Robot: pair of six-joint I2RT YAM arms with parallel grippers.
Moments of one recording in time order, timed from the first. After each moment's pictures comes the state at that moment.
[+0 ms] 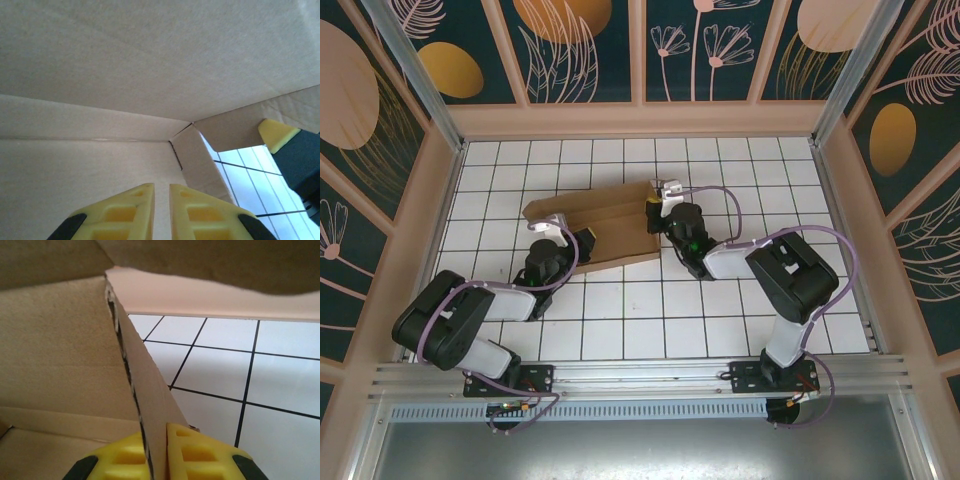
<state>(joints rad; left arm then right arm) -0.49 1.48 0.30 0.97 0.01 -0.75 0.69 1.78 0.77 0.80 0.16 0.23</state>
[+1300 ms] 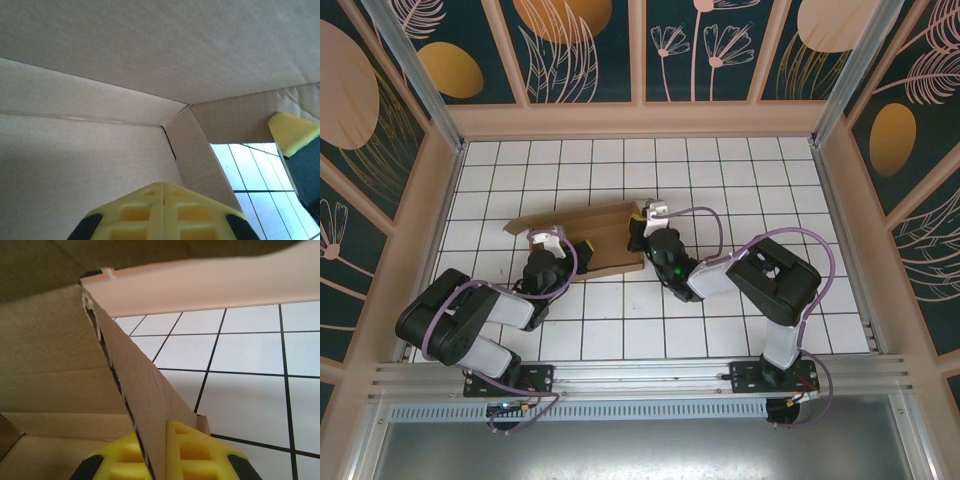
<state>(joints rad) -0.49 1.51 0.21 1.04 0.05 -0.77 0.89 1.84 0.75 0.90 0.40 0.34</state>
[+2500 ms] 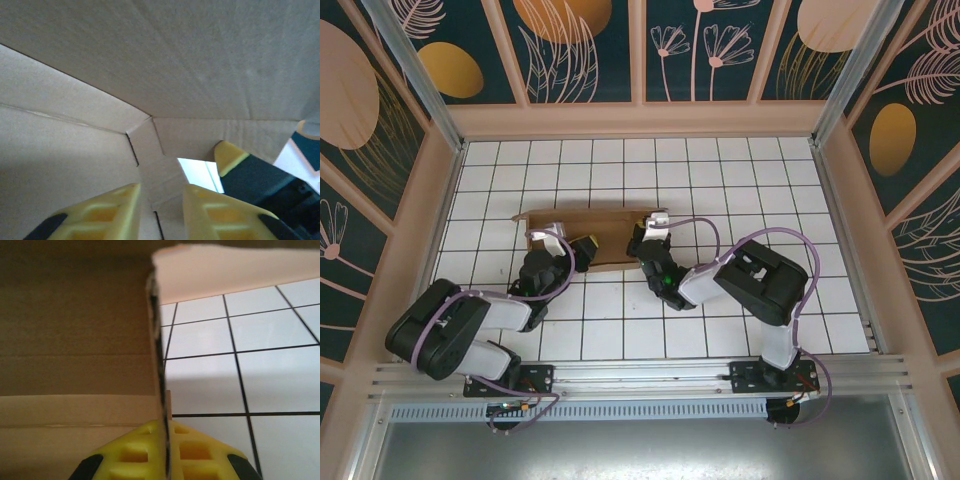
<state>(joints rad) -0.50 1.42 0.21 1.03 0.09 -0.78 0.96 1.90 0.74 0.89 0.72 0.41</state>
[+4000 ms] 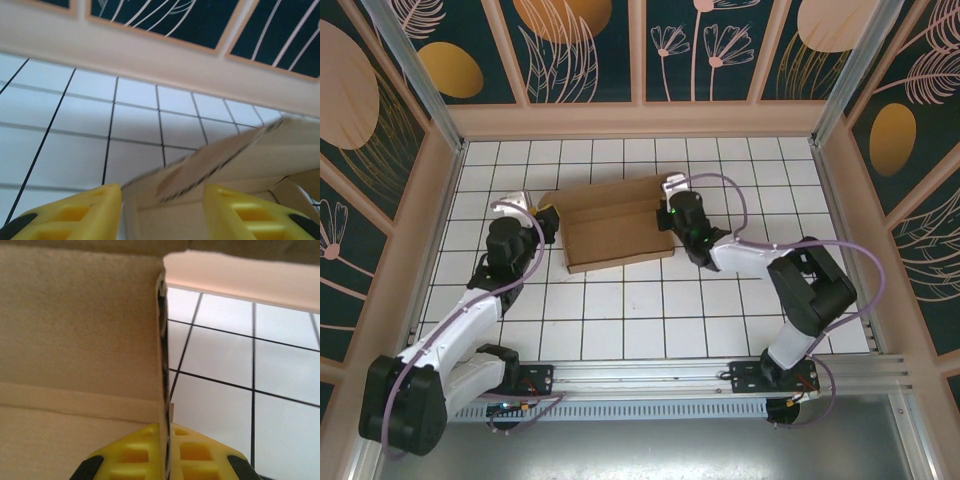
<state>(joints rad) -0.26 1.03 0.50 0.29 -0.06 -0.34 0.64 1.65 0.88 0.33 0.23 0.09</state>
